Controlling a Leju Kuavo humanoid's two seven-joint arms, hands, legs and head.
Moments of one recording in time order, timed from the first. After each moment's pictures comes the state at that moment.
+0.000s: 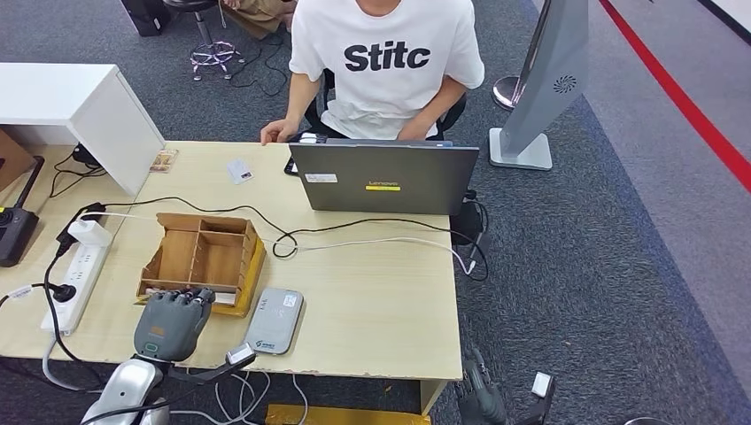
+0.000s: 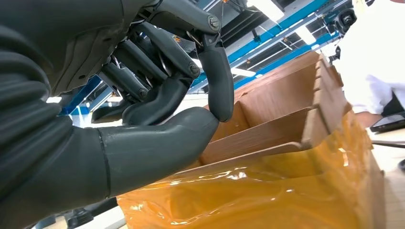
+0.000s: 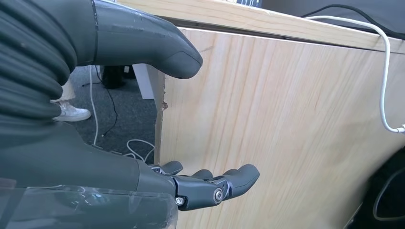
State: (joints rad) left arm -0.10 0.15 -0.12 -1.08 -1.42 0.52 -0.30; right arm -0.19 0.19 -0.49 -0.27 -0.30 0.65 -0.49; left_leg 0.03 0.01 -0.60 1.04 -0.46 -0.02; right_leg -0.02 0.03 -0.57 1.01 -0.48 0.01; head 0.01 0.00
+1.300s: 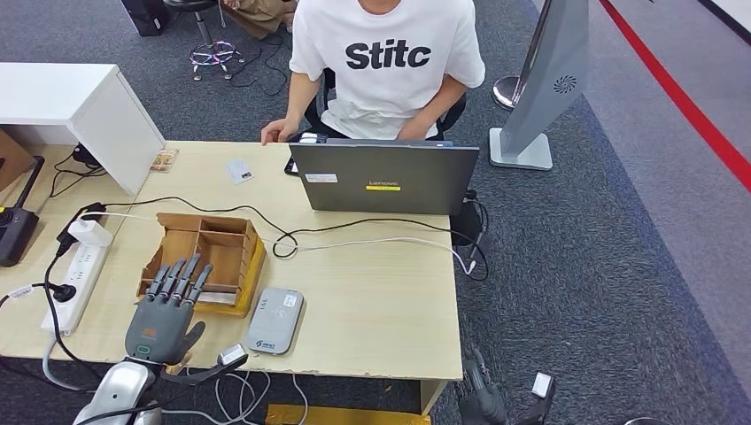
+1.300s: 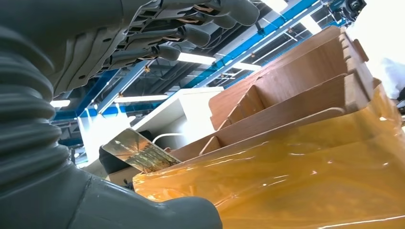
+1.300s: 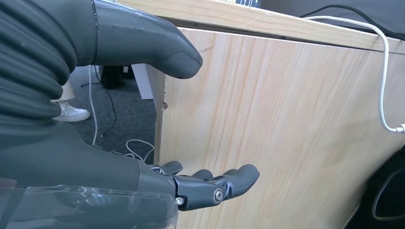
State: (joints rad) left arm -0.09 0.17 -0.09 -1.09 -1.45 0.49 -0.27; right arm -0.19 0.19 -0.49 -0.27 -0.30 0.65 -0.50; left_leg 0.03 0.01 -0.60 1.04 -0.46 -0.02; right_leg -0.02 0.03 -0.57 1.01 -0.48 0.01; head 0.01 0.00
